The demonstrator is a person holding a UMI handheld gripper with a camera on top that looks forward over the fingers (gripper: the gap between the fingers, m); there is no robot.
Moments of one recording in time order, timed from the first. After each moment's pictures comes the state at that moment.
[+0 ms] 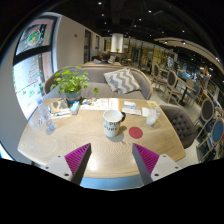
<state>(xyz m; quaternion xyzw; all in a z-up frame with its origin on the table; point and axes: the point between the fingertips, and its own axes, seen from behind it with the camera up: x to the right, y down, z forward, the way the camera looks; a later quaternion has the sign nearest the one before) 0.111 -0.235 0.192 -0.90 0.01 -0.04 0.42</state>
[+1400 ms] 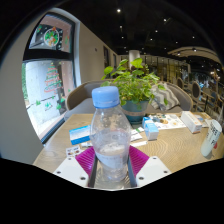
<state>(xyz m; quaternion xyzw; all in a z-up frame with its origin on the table) -0.278 0.021 0.065 -0.84 -0.02 0.05 0.53</state>
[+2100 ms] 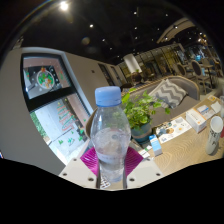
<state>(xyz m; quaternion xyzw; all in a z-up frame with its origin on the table) -0.248 0.009 0.218 -0.79 0.07 0.24 0.56</state>
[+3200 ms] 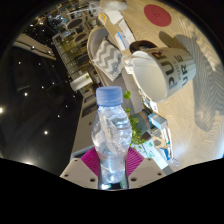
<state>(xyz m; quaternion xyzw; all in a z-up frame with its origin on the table) -0.007 0.010 0.243 -0.47 0.52 0.66 0.25</state>
